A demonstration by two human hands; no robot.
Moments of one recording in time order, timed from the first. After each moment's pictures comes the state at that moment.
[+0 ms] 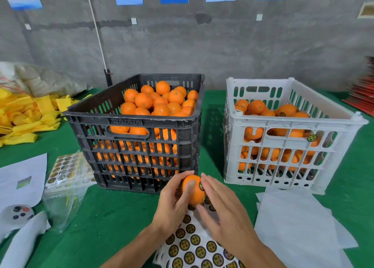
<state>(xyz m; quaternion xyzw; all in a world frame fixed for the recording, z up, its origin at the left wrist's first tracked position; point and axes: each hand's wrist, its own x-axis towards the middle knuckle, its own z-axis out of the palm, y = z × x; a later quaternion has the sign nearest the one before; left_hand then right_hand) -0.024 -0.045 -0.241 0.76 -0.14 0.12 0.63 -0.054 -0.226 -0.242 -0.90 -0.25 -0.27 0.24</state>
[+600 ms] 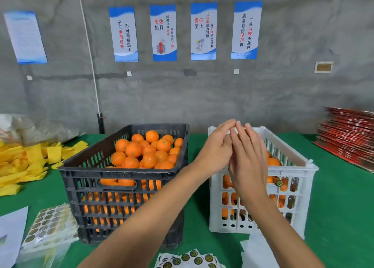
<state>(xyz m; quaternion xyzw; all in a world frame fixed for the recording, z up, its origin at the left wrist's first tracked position) 0.047 -0.183 0.004 0.77 -0.33 0.15 0.53 0.013 -0.289 -0.044 -0.83 -0.07 -0.55 0.10</state>
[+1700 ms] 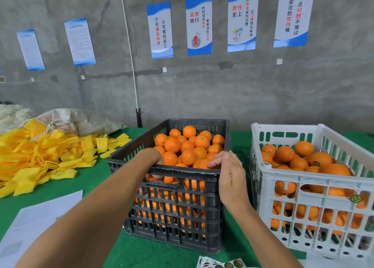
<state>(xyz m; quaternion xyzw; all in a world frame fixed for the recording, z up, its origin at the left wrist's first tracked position) 0.152 0.070 -0.005 0.96 0.14 -0.22 -0.09 0.074 -0.153 -0.095 -0.69 -0.22 -0.40 0.56</state>
